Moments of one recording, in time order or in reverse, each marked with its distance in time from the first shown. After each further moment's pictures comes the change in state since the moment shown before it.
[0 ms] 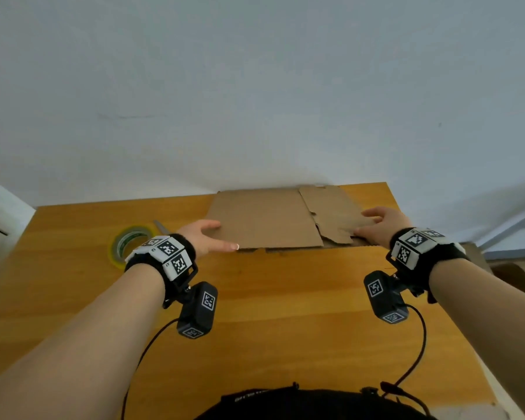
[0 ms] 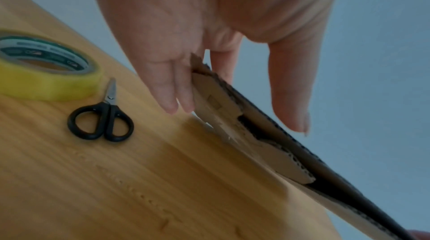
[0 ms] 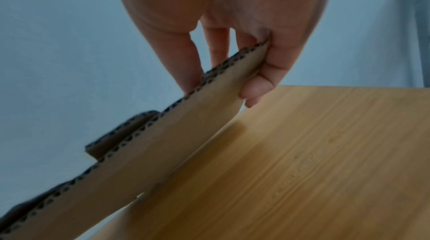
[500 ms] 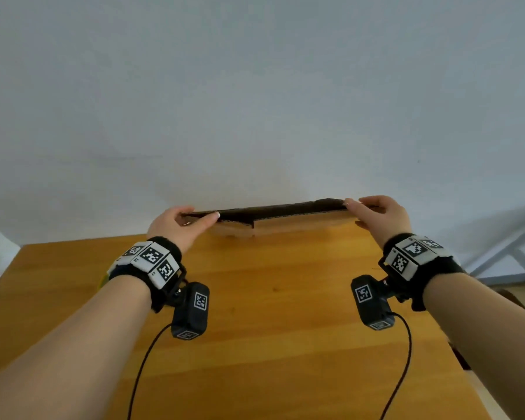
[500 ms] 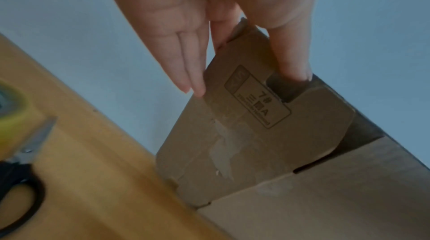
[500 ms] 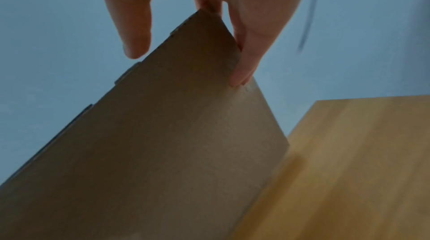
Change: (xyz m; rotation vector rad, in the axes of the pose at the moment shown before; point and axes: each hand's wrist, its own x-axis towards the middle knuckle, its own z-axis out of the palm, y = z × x) left_hand 0.003 0.034 -0.044 -0.207 0.453 0.131; right_hand -0.006 -0.046 -0.027 0.494 0.262 -0.209
